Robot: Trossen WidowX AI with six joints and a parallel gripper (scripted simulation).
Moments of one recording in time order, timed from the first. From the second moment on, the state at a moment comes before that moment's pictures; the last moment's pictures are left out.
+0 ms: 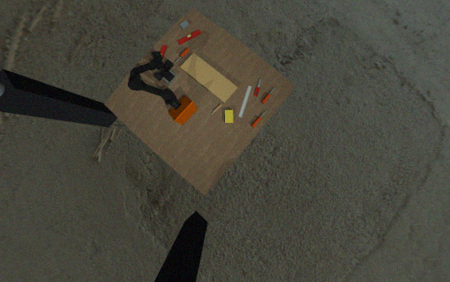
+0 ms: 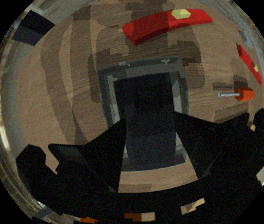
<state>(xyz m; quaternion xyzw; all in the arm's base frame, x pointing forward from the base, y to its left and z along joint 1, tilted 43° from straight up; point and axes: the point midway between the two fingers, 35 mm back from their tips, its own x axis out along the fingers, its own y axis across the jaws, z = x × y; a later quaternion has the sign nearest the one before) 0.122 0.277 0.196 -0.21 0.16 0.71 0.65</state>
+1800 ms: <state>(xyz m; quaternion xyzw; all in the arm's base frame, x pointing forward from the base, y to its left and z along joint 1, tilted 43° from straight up) 0.313 -0.111 -0.112 0.17 0.67 0.28 0.66</state>
